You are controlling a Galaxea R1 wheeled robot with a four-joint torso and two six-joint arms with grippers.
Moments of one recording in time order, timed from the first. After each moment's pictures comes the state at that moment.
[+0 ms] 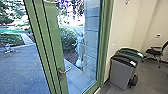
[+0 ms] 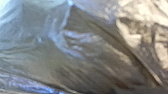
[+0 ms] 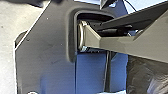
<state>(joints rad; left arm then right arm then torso) 1.48 3.00 -2.68 -0.19 -0.01 0.24 -1.56 3.06 -2.72 0.04 -0.06 0.00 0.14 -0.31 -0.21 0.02</state>
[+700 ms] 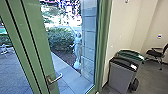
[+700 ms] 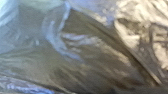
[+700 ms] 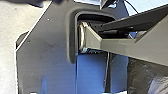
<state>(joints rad) 1.48 3.00 -2.68 -0.19 -0.01 0.24 -1.56 3.06 -2.73 0.04 -0.05 0.00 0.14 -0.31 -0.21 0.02</state>
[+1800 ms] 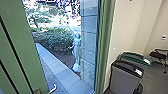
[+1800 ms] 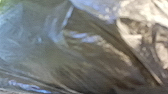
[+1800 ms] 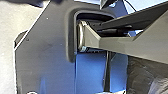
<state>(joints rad) 1.47 3.00 -2.68 -0.19 -0.01 0.24 -1.56 3.07 -2.73 0.04 -0.05 0.00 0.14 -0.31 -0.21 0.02</state>
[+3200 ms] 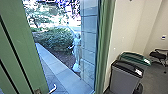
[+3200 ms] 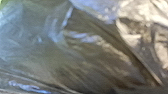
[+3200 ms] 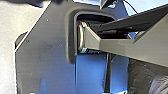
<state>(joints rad) 1.49 3.00 -2.68 -0.19 -0.05 0.24 -1.57 3.07 -2.73 0.04 -0.05 0.00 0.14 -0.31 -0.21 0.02</state>
